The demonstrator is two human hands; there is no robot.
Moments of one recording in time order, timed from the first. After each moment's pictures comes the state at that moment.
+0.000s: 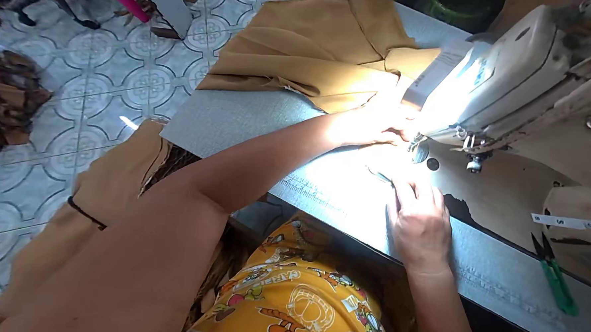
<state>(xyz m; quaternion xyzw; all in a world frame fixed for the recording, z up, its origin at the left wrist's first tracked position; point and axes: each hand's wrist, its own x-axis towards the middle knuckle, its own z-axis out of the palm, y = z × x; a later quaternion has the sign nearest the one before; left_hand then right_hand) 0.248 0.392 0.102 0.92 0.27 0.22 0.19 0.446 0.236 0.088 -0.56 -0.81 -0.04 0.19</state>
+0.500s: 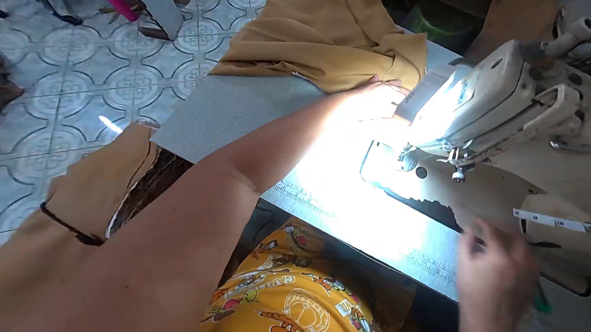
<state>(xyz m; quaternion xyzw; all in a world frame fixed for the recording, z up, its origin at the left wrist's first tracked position) 0.250 0.456 0.108 0.86 0.39 0.17 0.26 0.548 0.215 0.119 -0.71 -0.68 -0.05 0.17</state>
